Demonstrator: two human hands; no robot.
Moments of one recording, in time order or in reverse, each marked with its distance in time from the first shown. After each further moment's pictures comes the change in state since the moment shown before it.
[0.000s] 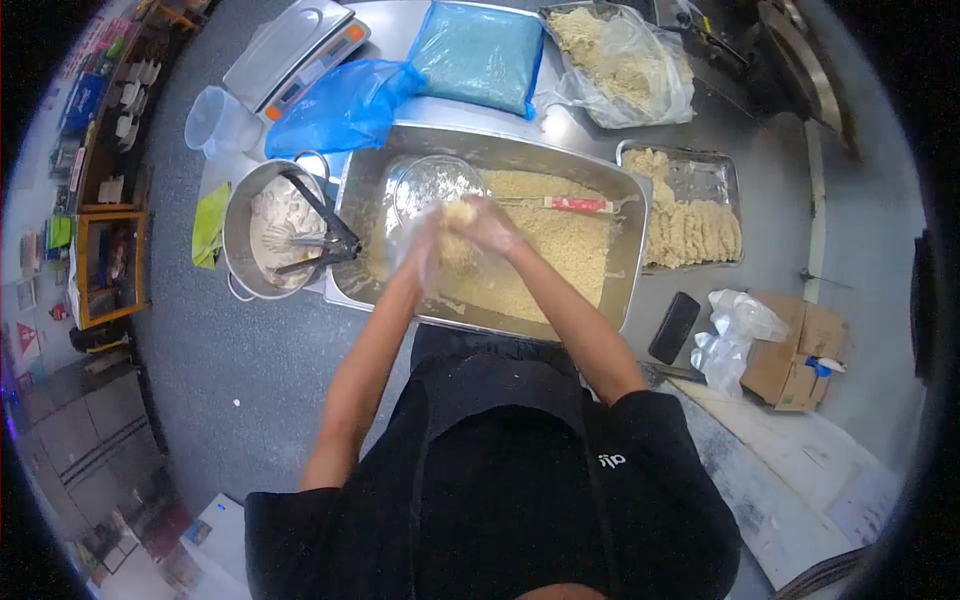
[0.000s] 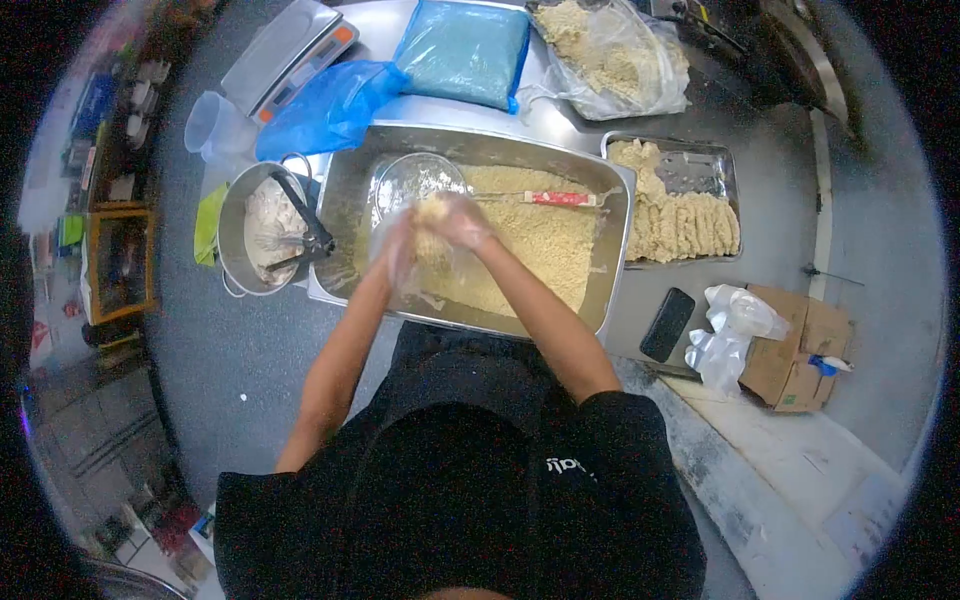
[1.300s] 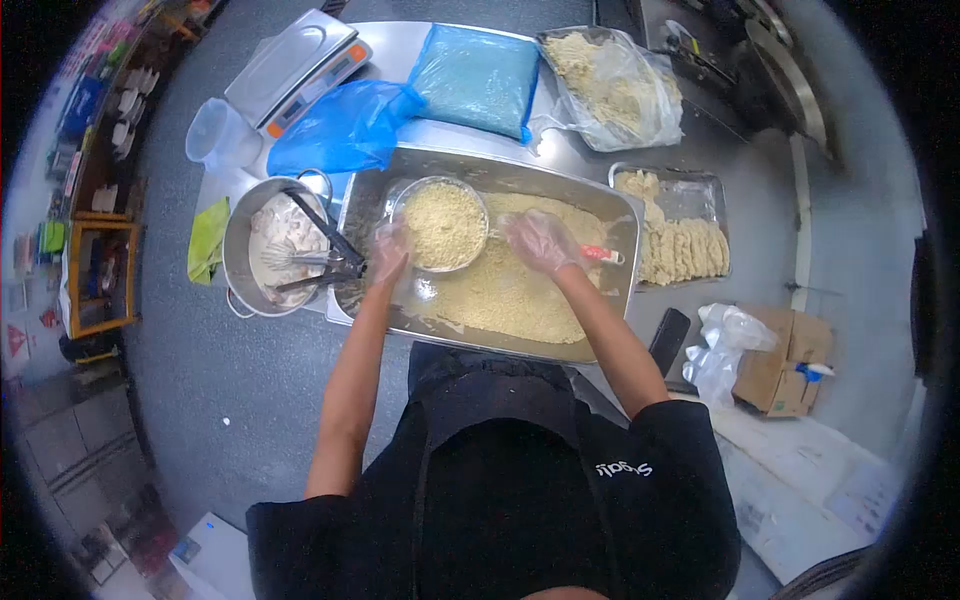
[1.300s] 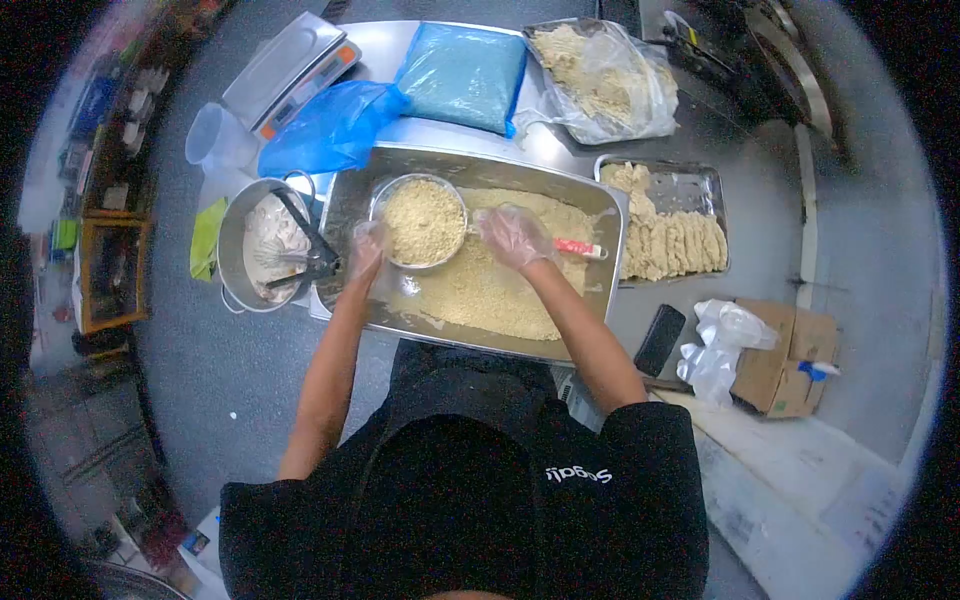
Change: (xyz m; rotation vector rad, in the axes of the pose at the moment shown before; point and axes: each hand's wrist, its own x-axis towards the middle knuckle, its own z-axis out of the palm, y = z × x) left_hand 0.054 0.005 -0.082 0.980 0.411 1.205; right_hand -0.015 0.011 -0.071 -0.673 0.073 -0.329
